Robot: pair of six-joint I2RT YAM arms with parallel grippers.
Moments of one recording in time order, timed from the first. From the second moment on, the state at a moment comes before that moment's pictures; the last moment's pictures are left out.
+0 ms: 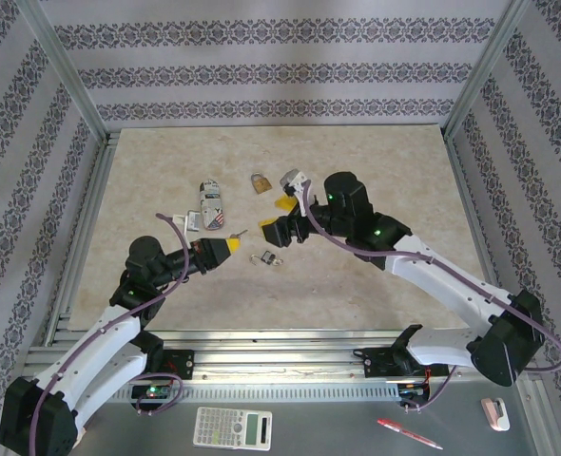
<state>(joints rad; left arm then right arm) -0.35 0.74 0.35 0.36 0.73 -0.91 0.70 1.25 1.05 -0.19 -0.50 0.15</state>
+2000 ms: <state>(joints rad) -0.35 0.74 0.42 0.00 0.44 -0.71 0.56 2.71 2.55 -0.84 -0.01 0.30</state>
